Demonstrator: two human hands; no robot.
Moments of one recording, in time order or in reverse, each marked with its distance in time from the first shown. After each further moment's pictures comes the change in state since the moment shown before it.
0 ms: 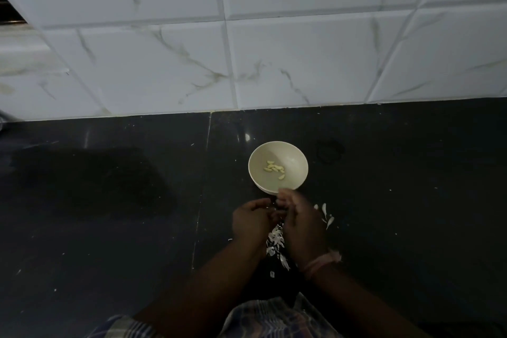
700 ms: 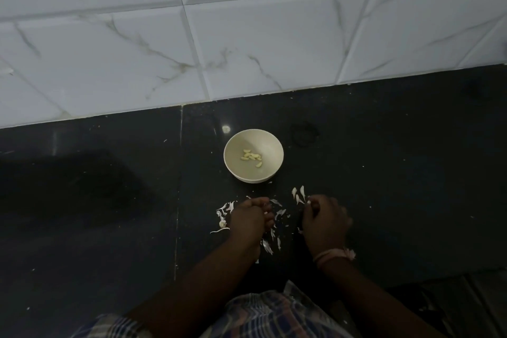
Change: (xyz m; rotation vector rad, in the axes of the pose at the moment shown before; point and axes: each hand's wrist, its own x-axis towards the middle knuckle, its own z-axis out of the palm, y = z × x) left_hand -0.011 -0.024 0.015 0.132 -0.144 -0.071; right_hand -0.018 0.064 -0.056 -0.572 0.244 0.333
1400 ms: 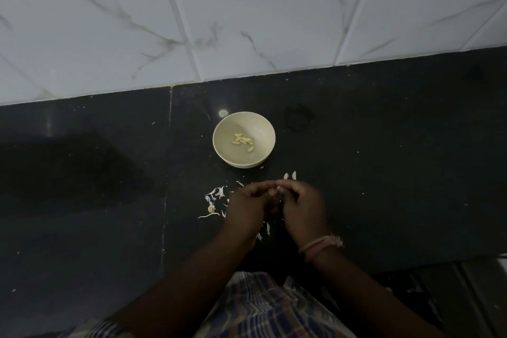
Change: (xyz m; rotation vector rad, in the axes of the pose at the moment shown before) left_hand -0.011 -0.012 0.009 0.043 -0.219 0.154; right_hand -0.011 -0.036 -0.021 0.475 -0.239 -0.051
